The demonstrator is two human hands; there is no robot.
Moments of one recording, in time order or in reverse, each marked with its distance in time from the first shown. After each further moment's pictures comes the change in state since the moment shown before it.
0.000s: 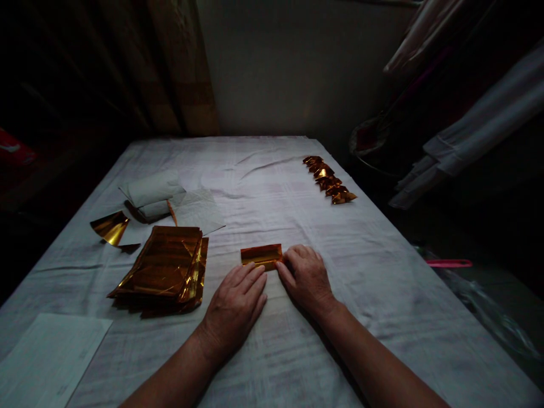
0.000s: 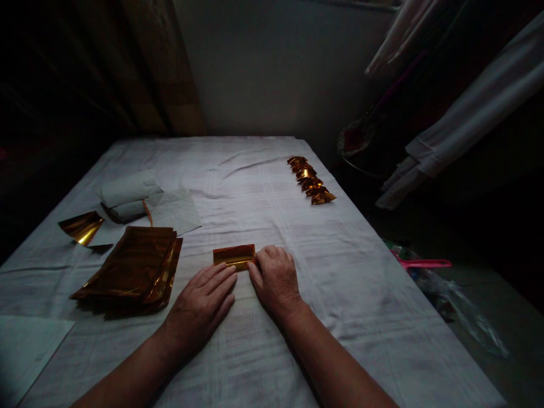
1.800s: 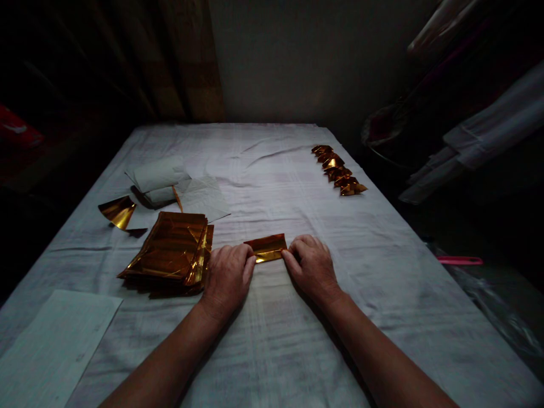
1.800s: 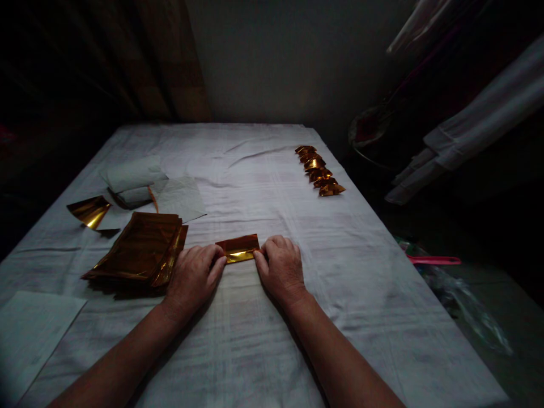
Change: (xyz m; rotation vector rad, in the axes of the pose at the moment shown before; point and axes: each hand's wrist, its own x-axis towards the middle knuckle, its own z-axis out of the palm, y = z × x) left_hand 0.017 -0.016 -0.007 -0.007 -0.144 -0.446; right_hand 0.000 0.001 -0.001 0.090 -0.013 0.069
